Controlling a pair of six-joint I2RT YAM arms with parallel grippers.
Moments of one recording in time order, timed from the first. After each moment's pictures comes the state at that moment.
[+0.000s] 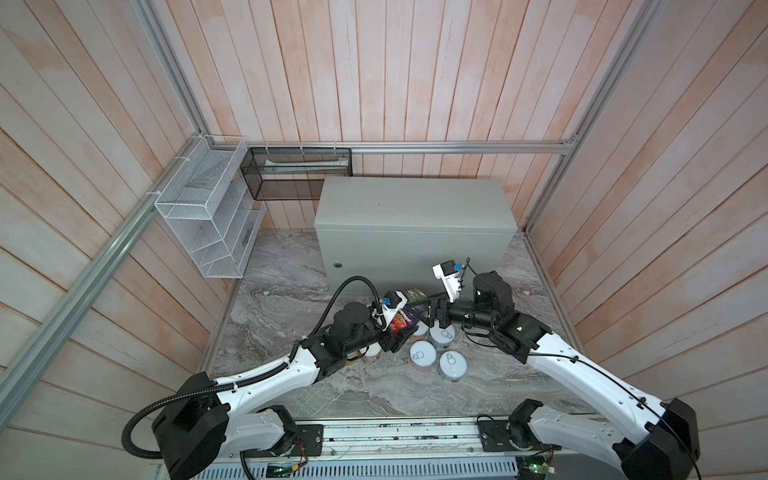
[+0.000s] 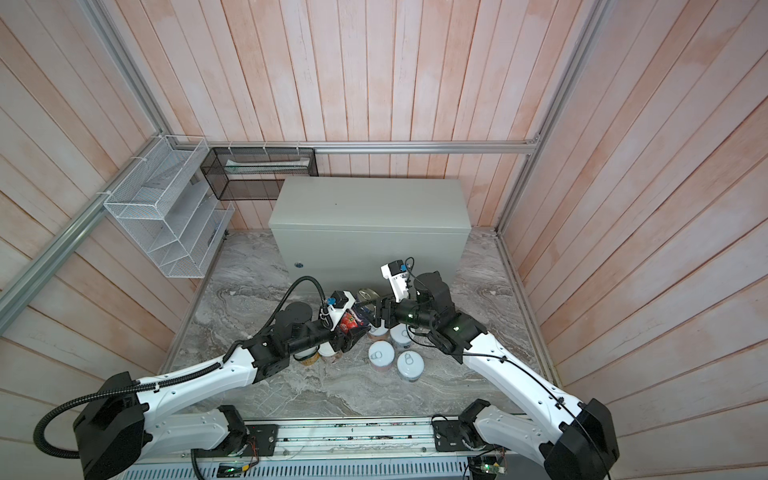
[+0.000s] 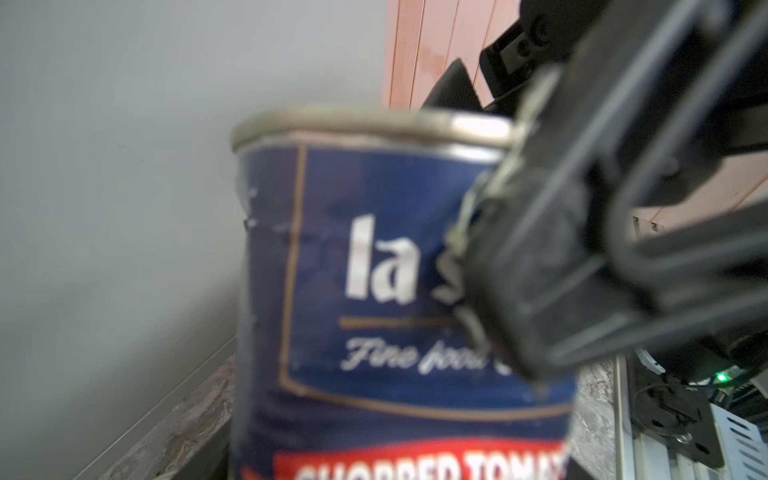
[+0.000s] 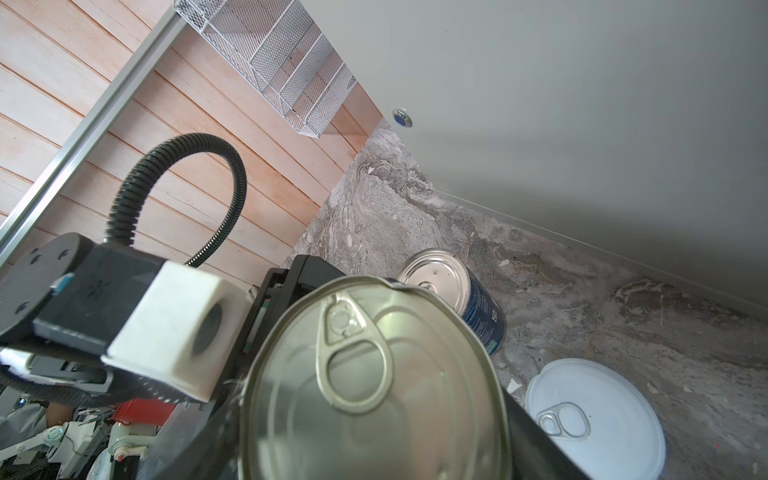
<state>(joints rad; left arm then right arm) -0.84 1.22 0.66 0.27 0.18 0.01 0.66 1.08 0.85 -0.13 -0.49 0.54</state>
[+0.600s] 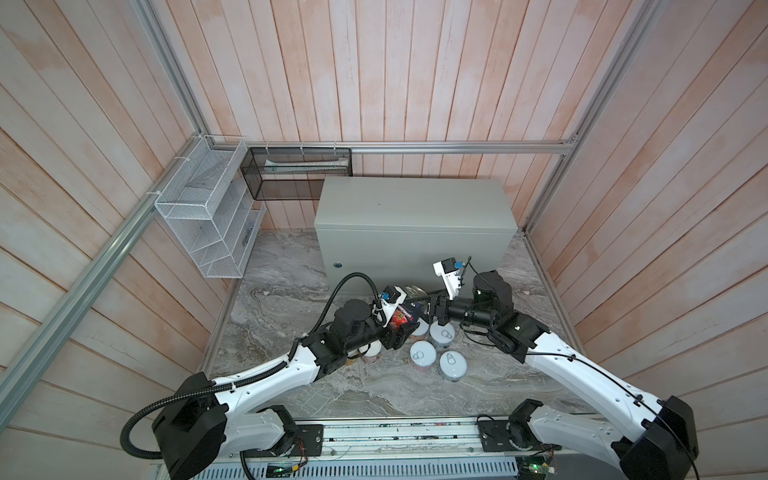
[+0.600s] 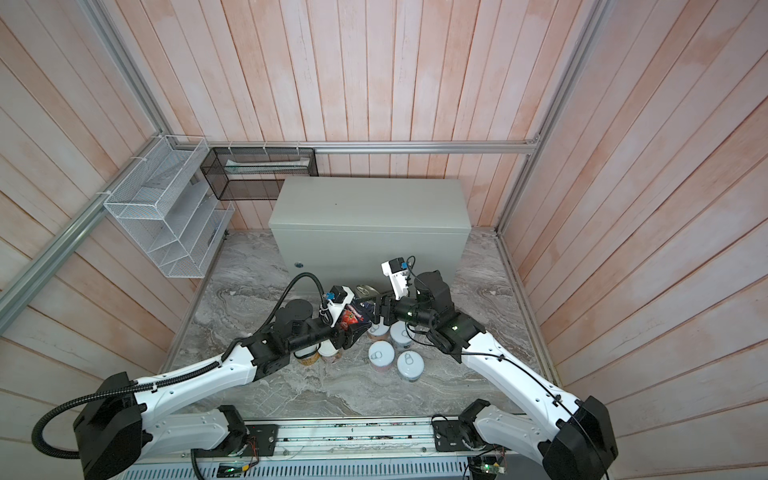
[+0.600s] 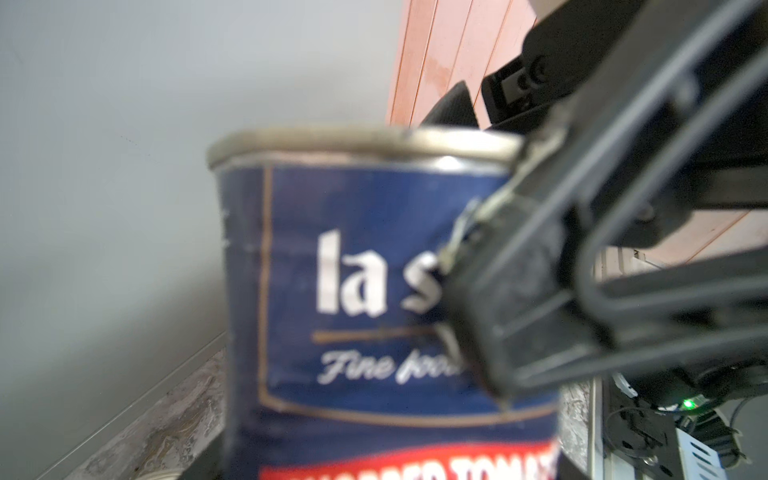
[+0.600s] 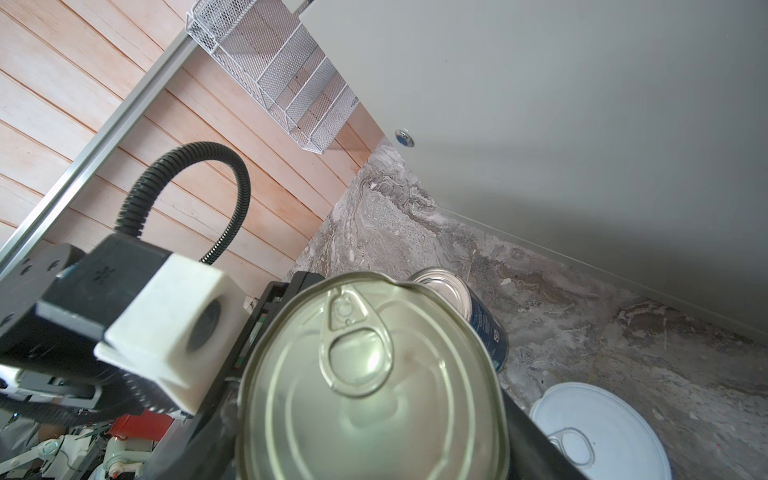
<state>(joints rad) -0.84 1.22 0.70 0.23 0.18 -0.08 0.66 1.08 0.83 -0.07 -0.48 0.55</state>
